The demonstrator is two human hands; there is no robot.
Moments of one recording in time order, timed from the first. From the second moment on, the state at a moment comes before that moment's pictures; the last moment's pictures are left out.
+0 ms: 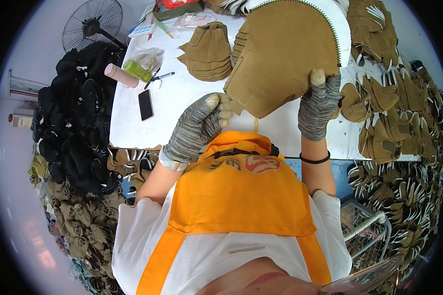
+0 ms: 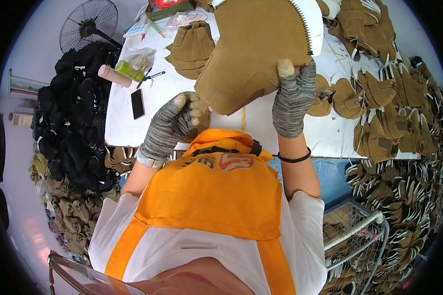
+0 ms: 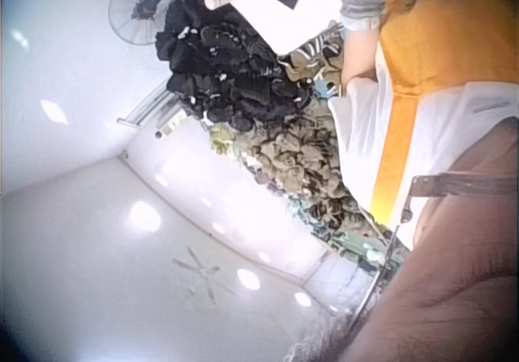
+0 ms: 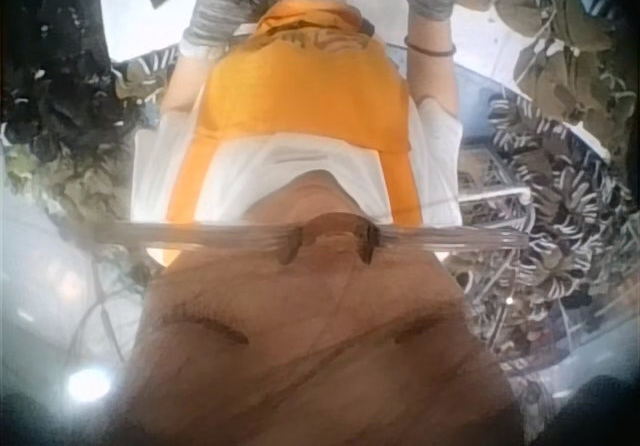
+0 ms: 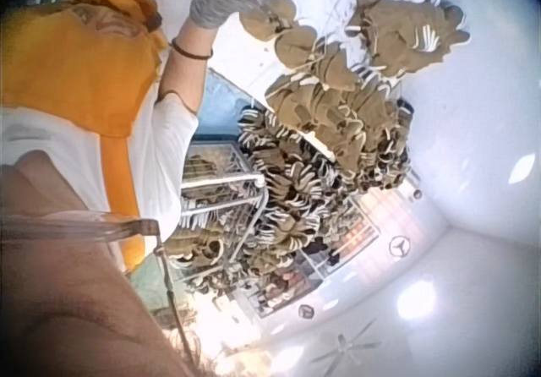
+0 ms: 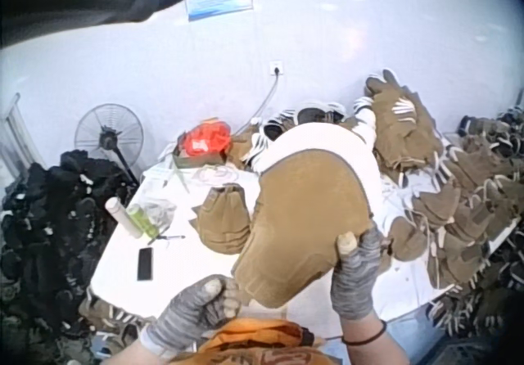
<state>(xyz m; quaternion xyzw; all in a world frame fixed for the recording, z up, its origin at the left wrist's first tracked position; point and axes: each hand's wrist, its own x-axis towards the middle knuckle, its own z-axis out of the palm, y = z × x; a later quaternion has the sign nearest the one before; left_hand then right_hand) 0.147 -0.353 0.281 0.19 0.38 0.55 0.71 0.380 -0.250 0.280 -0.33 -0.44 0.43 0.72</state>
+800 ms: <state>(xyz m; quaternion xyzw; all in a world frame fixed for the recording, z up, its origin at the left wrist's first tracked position) 0.156 -0.341 0.289 0.74 0.56 0.30 0.21 0.372 -0.255 0.263 -0.49 -0.66 0.26 0.50</state>
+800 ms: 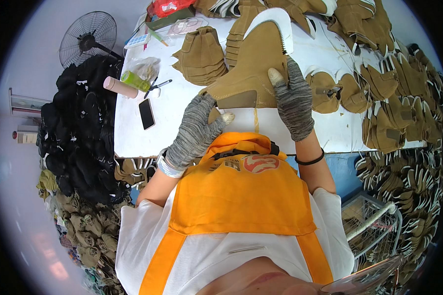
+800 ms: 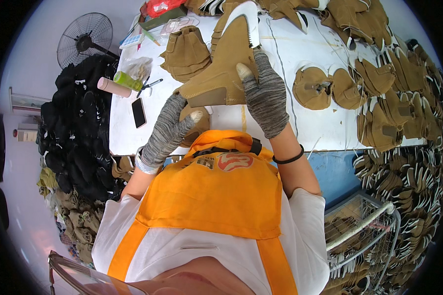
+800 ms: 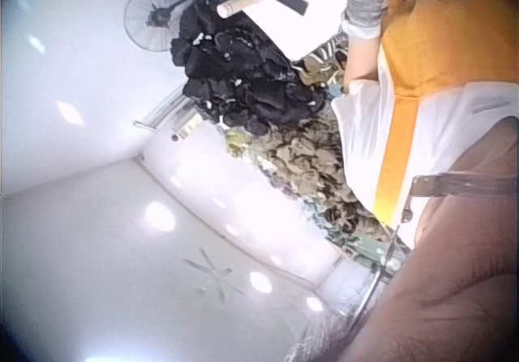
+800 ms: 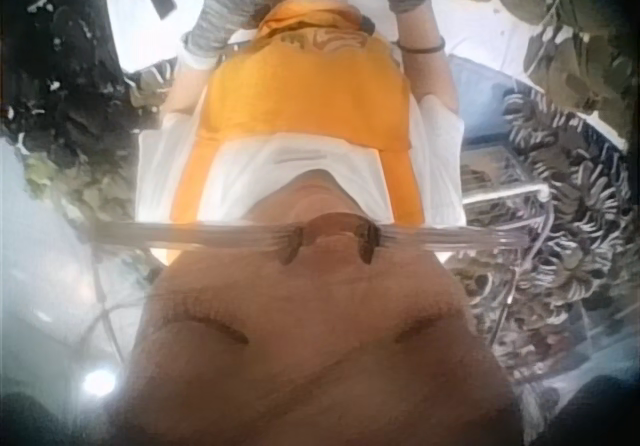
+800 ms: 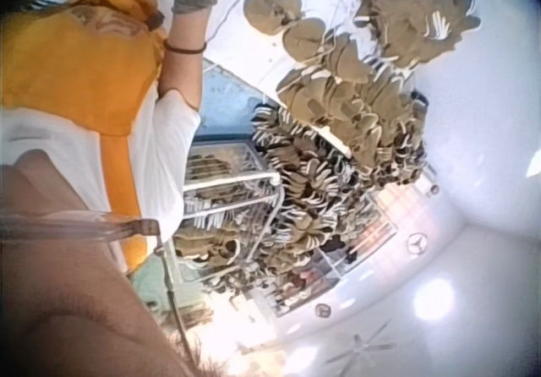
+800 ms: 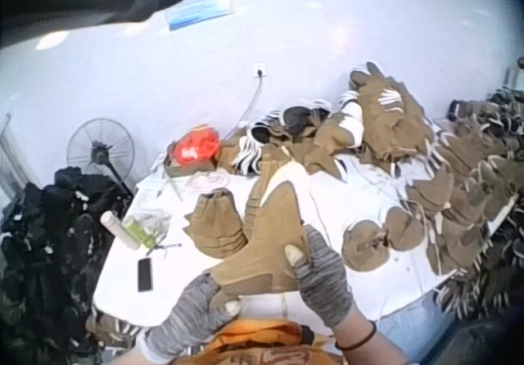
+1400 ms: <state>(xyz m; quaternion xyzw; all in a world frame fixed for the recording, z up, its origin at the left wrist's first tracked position) 0.171 -0.344 0.288 0.40 0.41 0.48 0.66 0.354 -0.256 0.278 -0.36 -0.65 0.37 0.56</state>
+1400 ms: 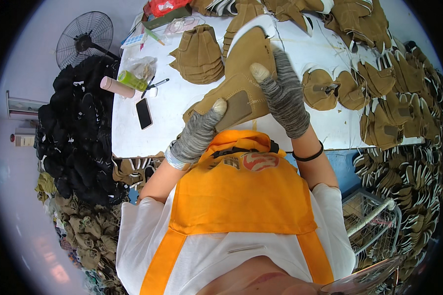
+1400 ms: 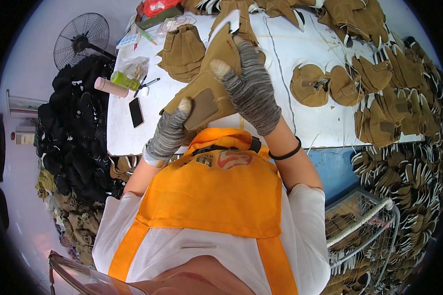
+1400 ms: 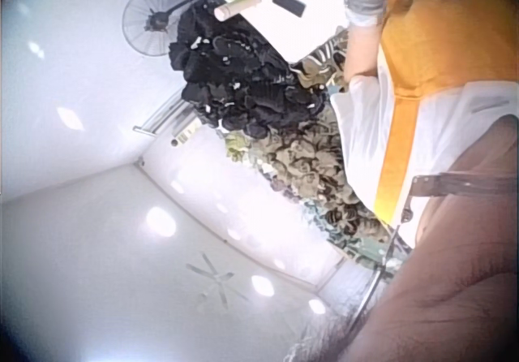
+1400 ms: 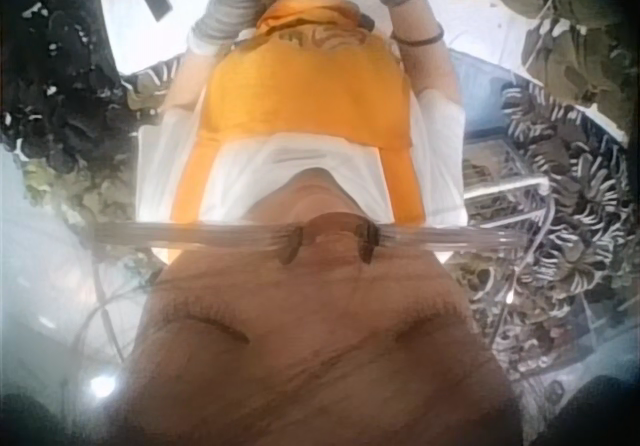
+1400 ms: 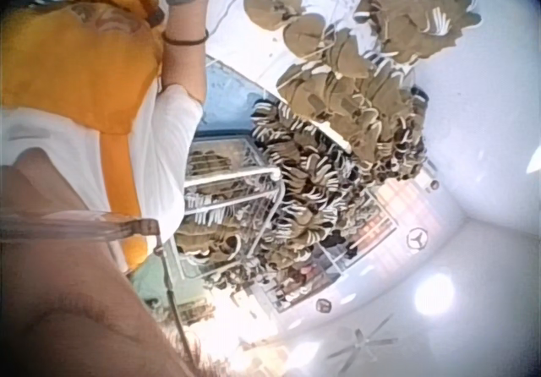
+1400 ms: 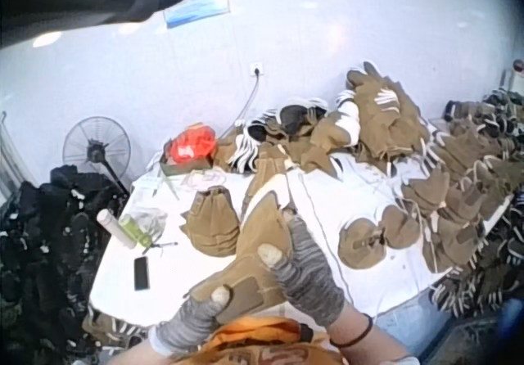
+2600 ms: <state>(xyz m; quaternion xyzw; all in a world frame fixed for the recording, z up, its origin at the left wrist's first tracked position) 0.197 -0.357 0.265 0.58 0.52 0.54 0.32 0.340 -0.303 0.295 -0.38 -0.72 0.17 0.55</state>
